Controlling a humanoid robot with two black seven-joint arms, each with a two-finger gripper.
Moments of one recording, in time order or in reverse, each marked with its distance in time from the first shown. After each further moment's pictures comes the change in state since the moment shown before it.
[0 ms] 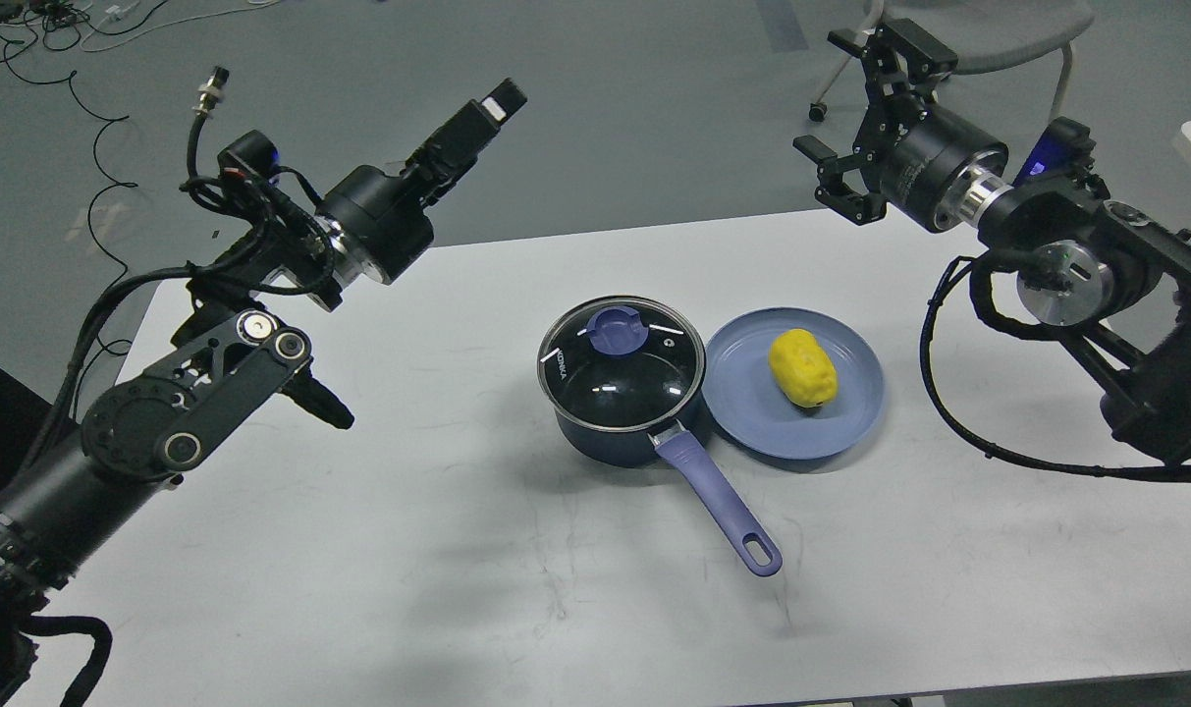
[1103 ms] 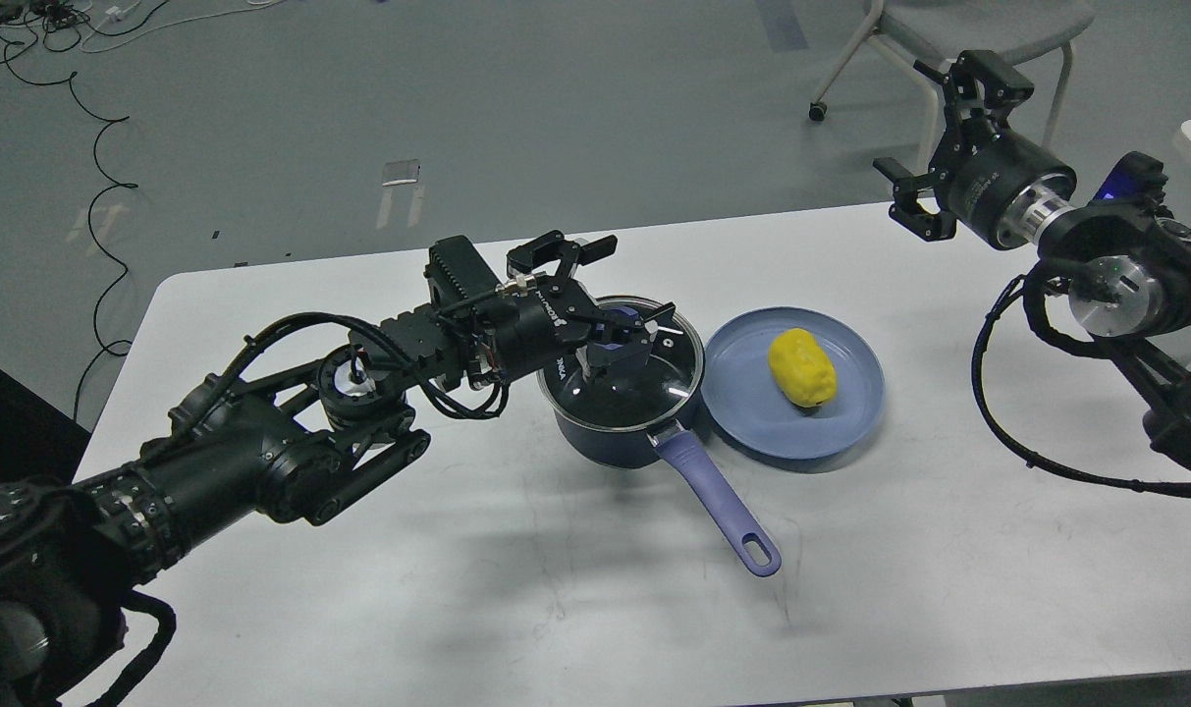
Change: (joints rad) left arm -0.092 -0.188 0.434 0.261 0.674 0.340 -0.006; right arm -0.054 -0.034 0.061 -0.116 0.003 -0.004 0.000
